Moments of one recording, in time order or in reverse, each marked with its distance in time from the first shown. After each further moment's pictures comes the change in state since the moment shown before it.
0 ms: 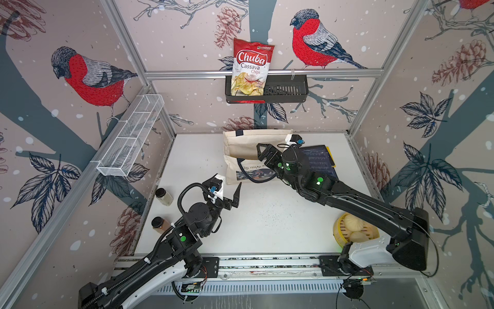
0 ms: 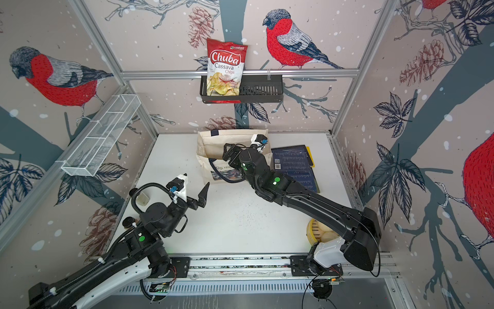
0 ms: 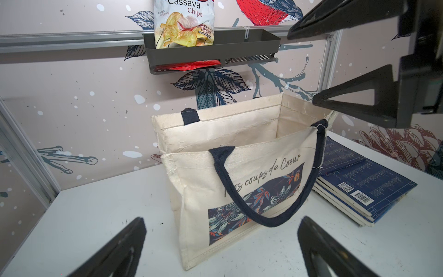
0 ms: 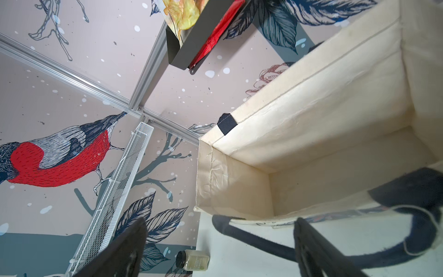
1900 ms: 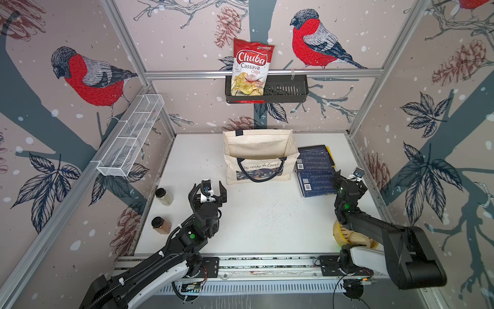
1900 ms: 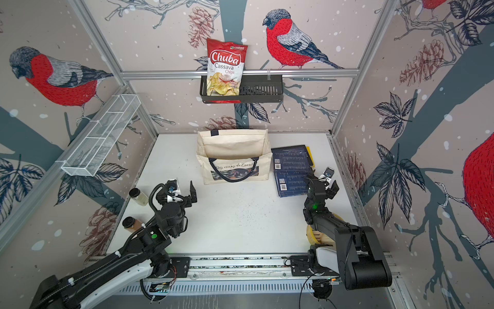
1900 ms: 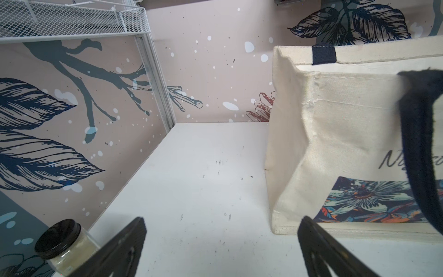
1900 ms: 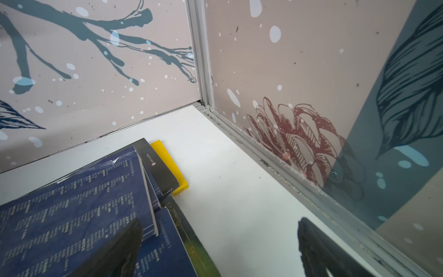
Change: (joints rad) left arm 0.086 0.105 -0.156 0.089 -0.470 -0.087; right arm -0.886 -0.121 -1.038 0.943 0.136 -0.816
